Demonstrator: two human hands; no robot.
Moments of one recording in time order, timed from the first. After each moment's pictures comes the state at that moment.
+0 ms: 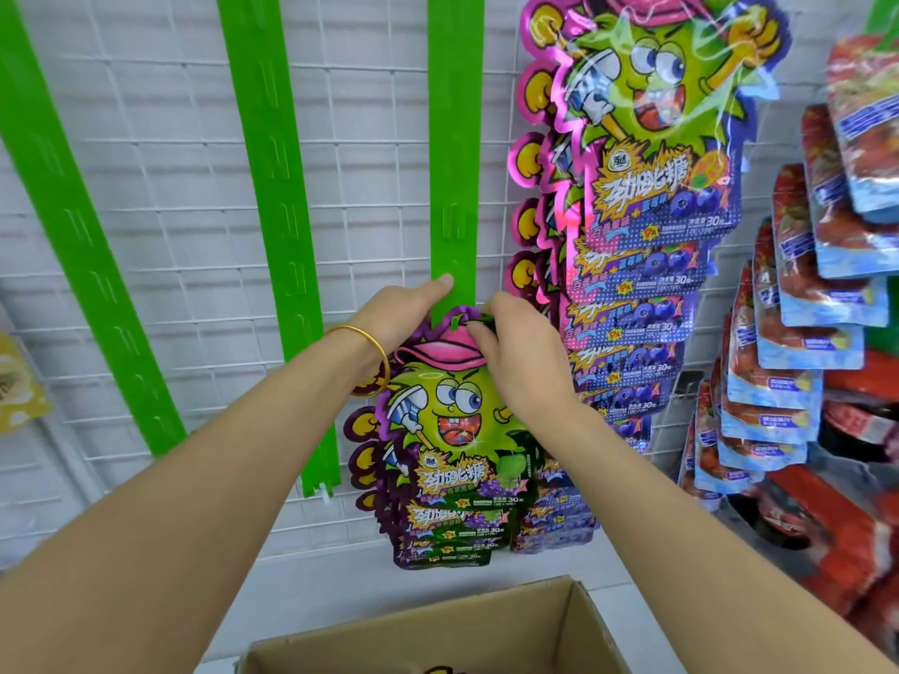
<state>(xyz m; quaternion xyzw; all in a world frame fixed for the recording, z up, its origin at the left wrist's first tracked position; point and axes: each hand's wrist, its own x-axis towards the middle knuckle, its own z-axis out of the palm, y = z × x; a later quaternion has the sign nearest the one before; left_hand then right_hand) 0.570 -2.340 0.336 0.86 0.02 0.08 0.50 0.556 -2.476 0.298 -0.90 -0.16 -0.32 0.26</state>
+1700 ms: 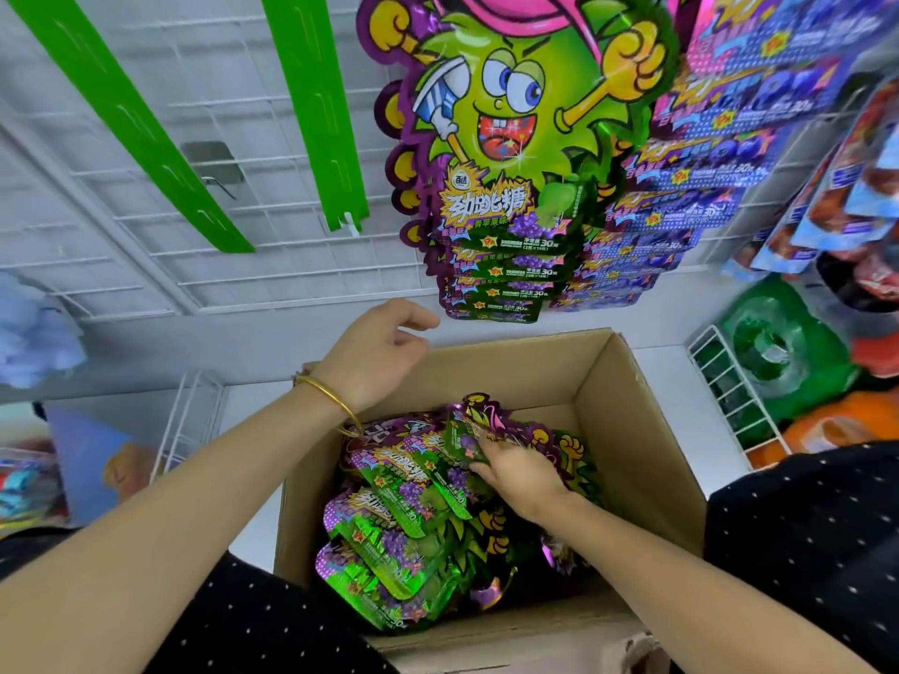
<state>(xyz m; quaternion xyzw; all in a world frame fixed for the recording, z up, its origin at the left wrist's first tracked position) 0.441 -2.291 0.124 0.90 0.01 -0.06 0.43 0.419 -2.475 -0.060 -0.96 -0.21 0.19 0.08</state>
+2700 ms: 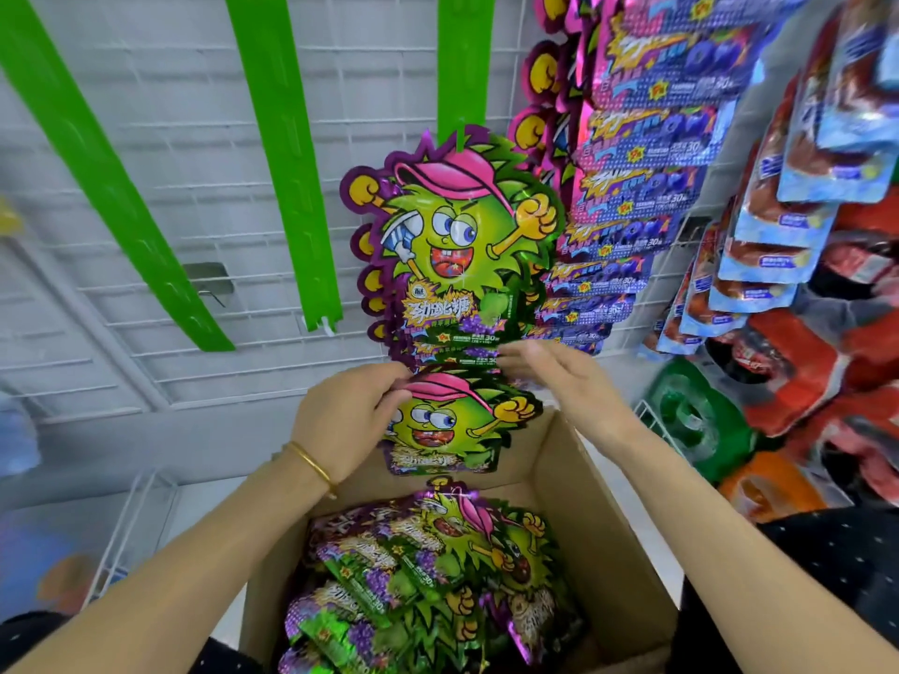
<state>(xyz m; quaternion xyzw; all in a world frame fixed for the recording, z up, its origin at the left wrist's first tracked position) 0.438 -2.300 0.154 0.95 -0.13 0.18 0.21 0.462 -2.534 0.160 -0.81 -0.11 0.05 0.57</state>
